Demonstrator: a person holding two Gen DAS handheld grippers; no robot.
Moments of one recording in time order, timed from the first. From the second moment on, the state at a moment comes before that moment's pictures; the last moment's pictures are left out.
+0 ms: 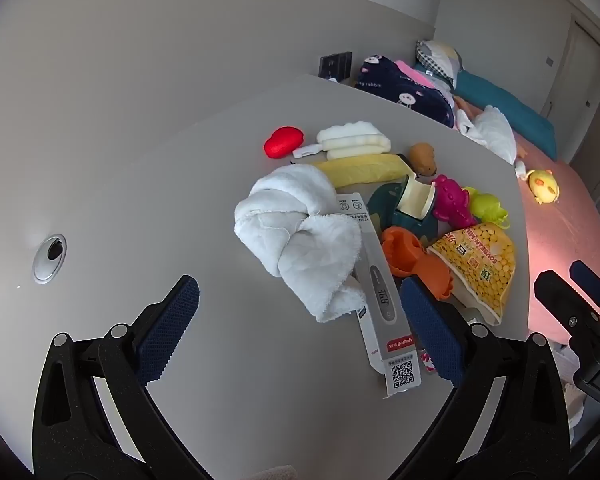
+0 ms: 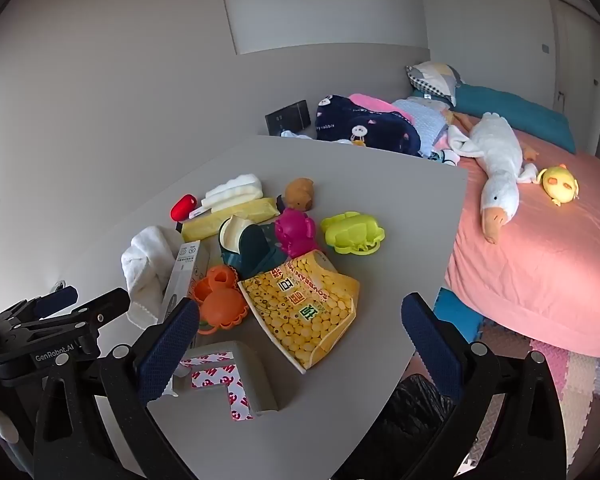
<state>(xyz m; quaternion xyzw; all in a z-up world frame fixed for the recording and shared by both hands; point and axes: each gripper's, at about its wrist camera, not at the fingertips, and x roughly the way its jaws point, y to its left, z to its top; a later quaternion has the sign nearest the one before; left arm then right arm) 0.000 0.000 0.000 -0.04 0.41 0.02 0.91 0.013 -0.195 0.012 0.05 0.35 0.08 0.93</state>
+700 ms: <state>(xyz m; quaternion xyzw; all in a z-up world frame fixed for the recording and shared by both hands) 0.000 -0.004 0.002 -0.04 0.41 0.02 0.91 0.013 -0.196 0.010 0.05 0.36 0.08 0.93</state>
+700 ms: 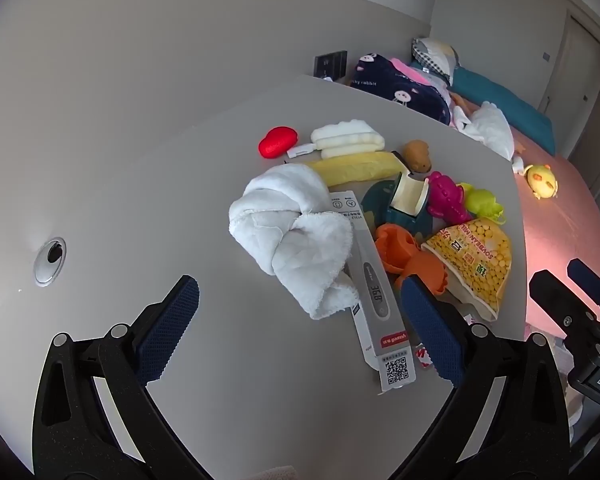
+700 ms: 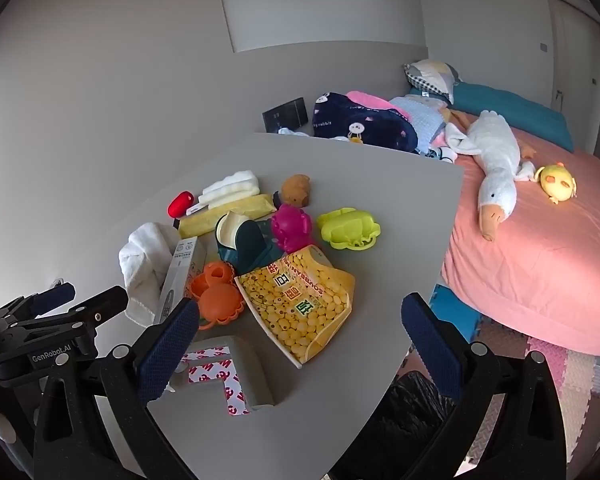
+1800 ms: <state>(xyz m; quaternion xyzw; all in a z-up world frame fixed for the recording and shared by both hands) 0.000 -0.009 -0.002 -0.03 0.42 0.01 0.91 0.012 -0.201 0.007 0.05 0.37 0.07 0.93</state>
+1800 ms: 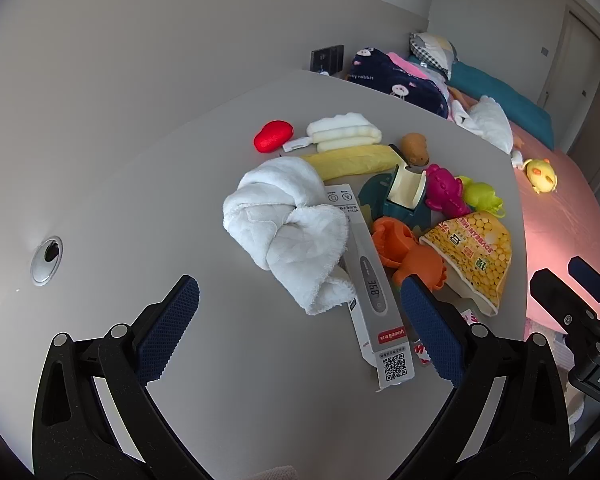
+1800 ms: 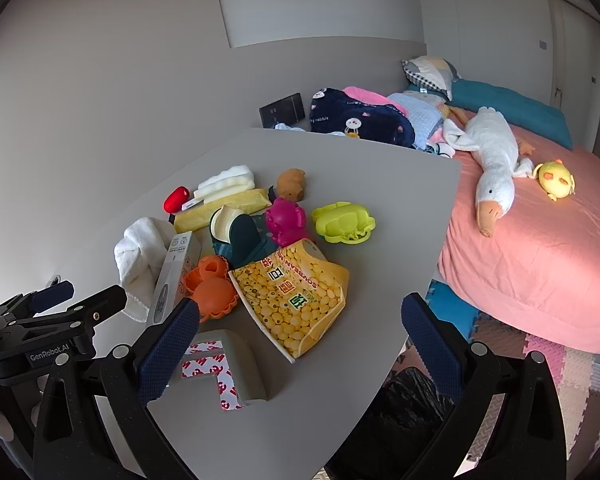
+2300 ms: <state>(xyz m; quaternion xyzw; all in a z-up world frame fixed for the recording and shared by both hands) 0.001 -0.009 -0.004 -0.03 0.43 0.01 0.90 0.011 -0.205 0.008 0.05 0.37 0.07 0.93</state>
